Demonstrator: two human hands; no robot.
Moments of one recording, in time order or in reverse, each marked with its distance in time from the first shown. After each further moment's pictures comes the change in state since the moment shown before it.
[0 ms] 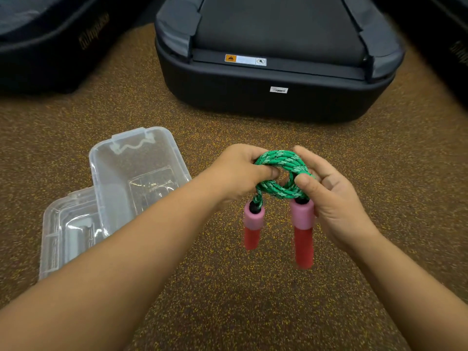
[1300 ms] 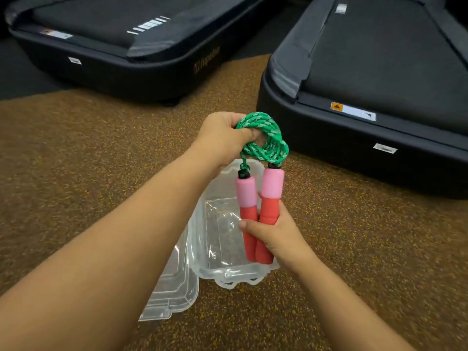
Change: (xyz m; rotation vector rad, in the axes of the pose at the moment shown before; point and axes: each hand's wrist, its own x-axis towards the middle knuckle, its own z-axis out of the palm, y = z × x) left_hand -0.011 -0.003 -0.216 -0.143 0.610 0.091; right_hand 0.089 0.082 0.200 -0.202 -0.290 0.273
